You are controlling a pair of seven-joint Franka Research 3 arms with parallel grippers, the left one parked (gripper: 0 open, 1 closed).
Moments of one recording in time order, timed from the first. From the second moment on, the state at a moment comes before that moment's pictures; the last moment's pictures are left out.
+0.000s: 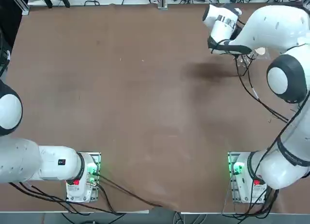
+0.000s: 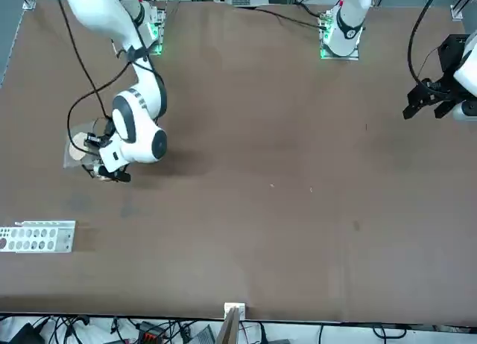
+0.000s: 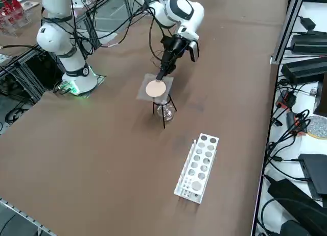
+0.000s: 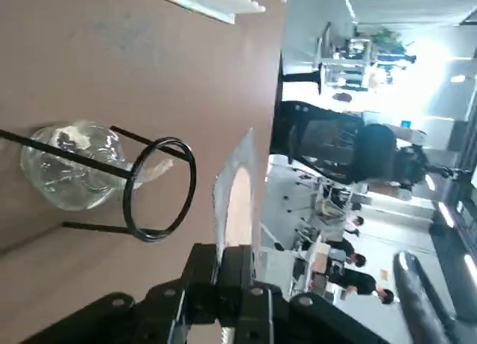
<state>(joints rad) 0.42 0.52 -0.03 -1.79 -0.88 1.48 0.78</state>
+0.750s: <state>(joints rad) 0.43 0.60 -0.04 -1.77 -0.93 1.48 0.82</state>
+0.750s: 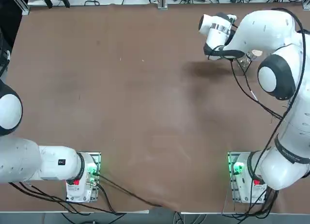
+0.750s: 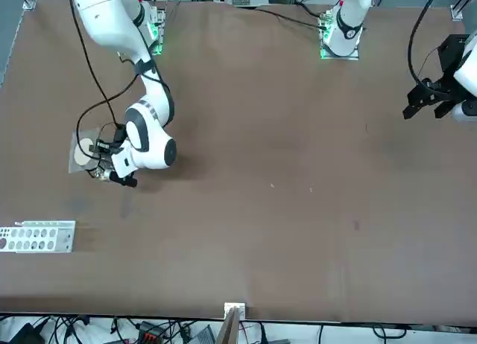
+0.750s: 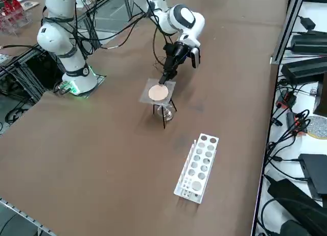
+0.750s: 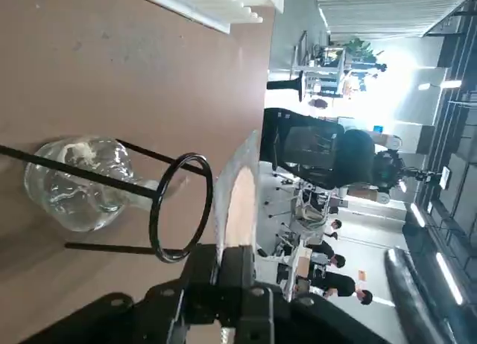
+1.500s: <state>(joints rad) 0.43 0.62 -0.04 -1.77 -0.94 1.48 0.82</state>
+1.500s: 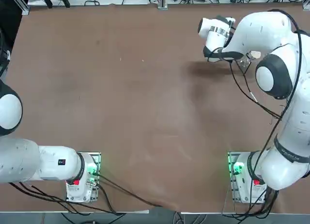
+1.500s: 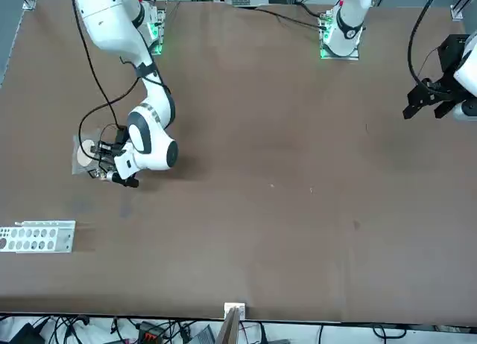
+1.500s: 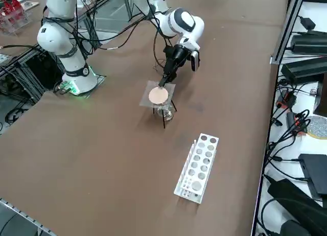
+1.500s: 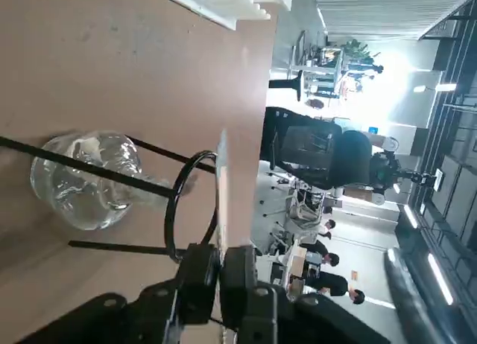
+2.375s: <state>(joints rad) 0.44 0.64 -0.04 -1.76 -0.94 1.48 0.82</state>
